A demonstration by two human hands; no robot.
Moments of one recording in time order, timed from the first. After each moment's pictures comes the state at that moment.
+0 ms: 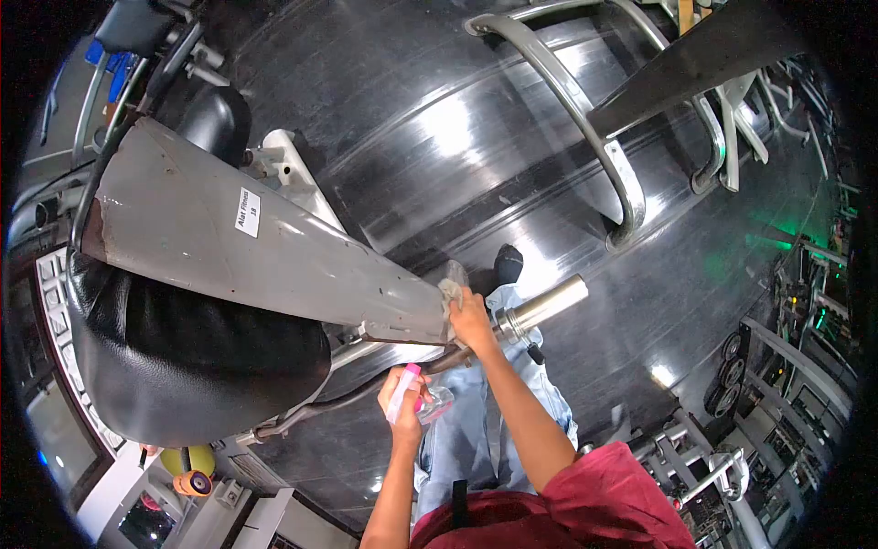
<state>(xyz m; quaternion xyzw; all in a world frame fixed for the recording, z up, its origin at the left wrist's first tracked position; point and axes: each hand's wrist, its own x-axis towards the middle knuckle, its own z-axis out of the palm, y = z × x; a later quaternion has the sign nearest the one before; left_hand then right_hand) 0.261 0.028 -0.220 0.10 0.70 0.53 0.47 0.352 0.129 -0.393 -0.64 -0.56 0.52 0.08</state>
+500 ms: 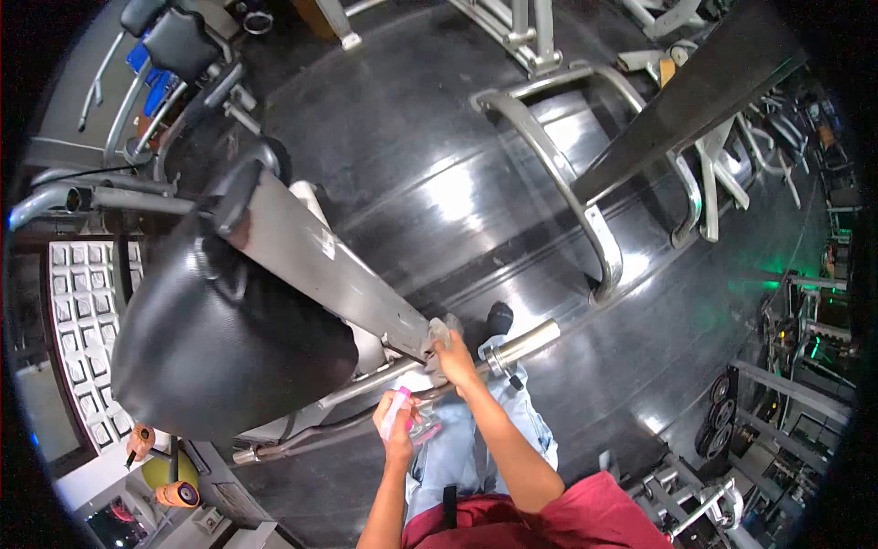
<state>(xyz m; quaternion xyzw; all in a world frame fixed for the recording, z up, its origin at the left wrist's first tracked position) 0.253 0.030 -0.193 0.14 0.69 0.55 0.44 0.334 0.164 -0.261 -0.63 -0.41 0.65 0.08</state>
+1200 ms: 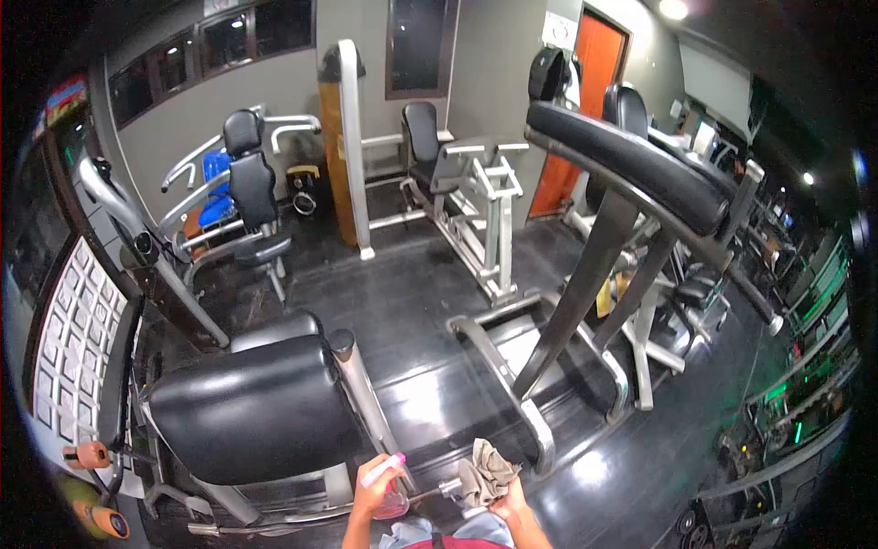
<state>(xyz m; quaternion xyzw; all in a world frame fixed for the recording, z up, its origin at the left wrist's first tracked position) 0.237 0.093 -0.049 0.31 0.56 0.60 0.48 0.499 0.183 -0.084 -0.34 -0.07 0.86 0.37</state>
